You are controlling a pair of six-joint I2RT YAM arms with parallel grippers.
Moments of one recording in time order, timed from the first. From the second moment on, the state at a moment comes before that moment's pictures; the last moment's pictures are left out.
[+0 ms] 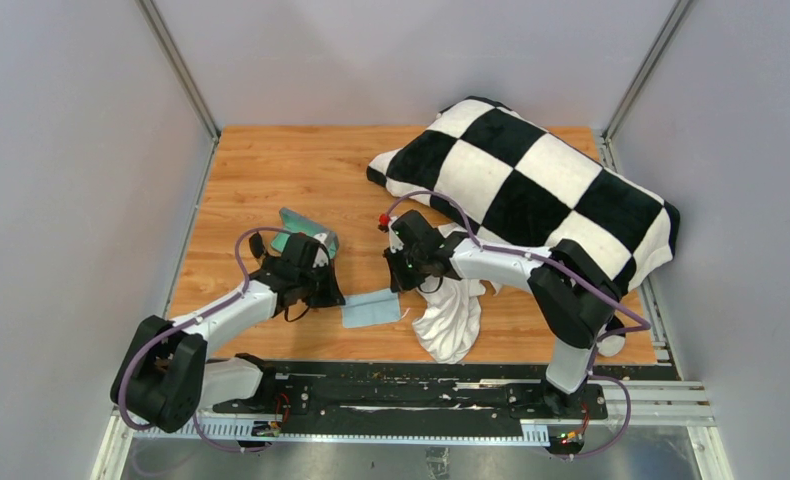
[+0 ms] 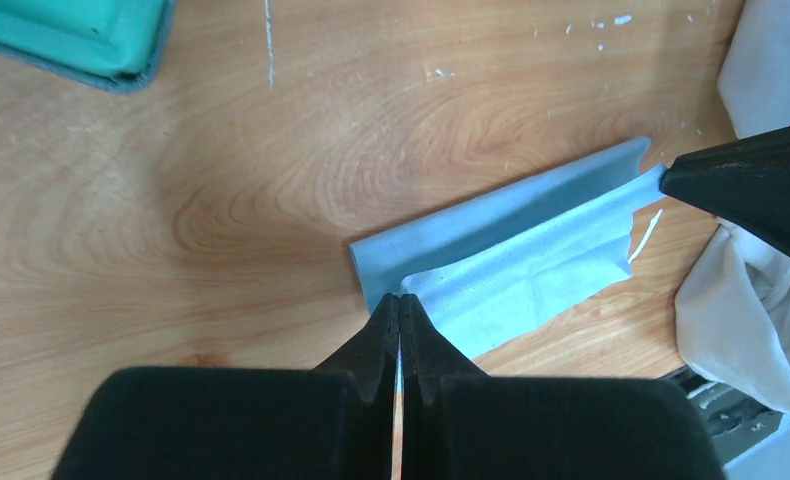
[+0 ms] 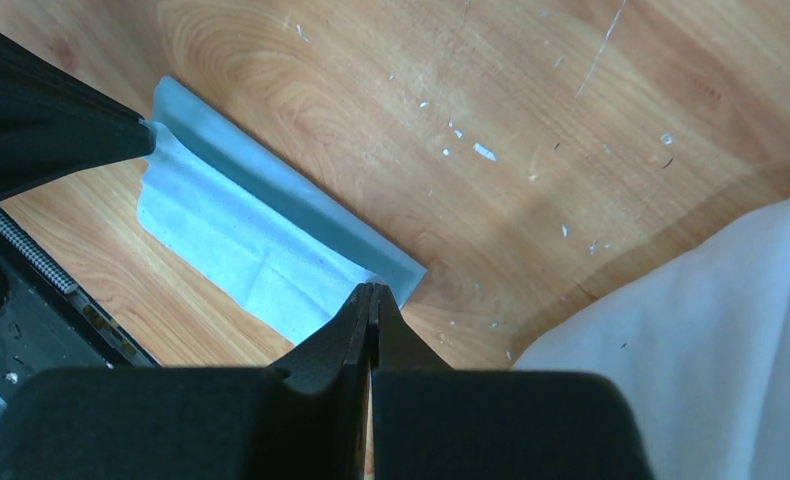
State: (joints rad) left arm -0.40 1.20 0.50 -0.24 0.22 -0.49; right arm 0.84 1.78 1.12 -0.27 -0.21 0.29
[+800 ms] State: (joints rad) left arm -0.47 1.12 0.41 -0.23 0.21 -0.58; right arm 0.88 1.74 1.03 -0.27 -0.23 0.29
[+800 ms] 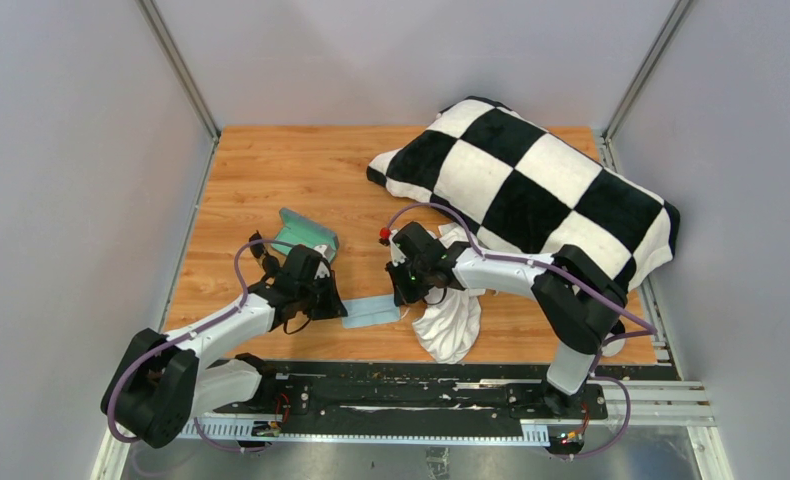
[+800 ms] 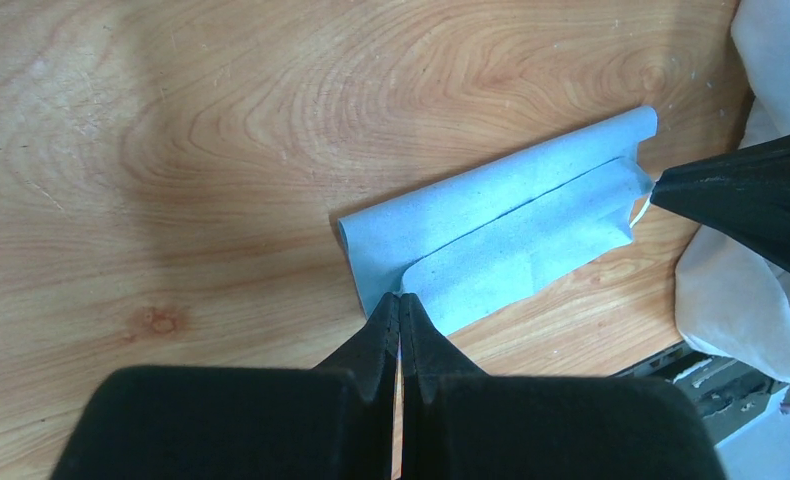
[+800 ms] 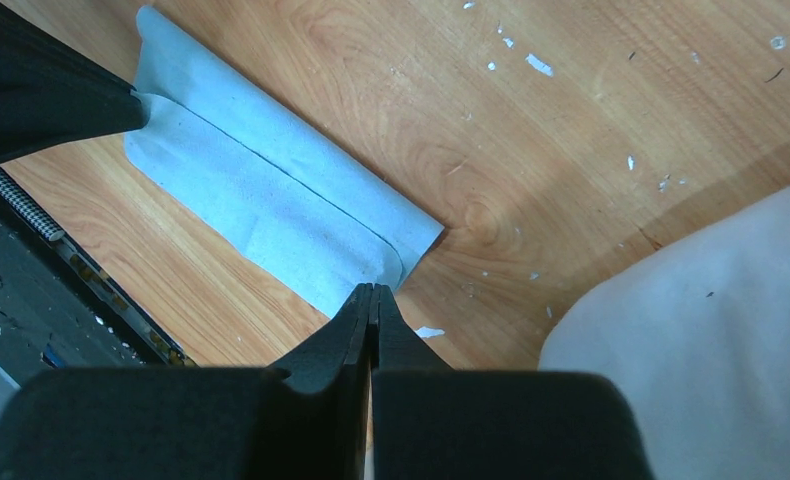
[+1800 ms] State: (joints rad) left arm -0.47 1.10 0.41 -0.23 0.21 -0.59; right arm 0.91 1.78 1.07 -0.27 -0.22 0.30
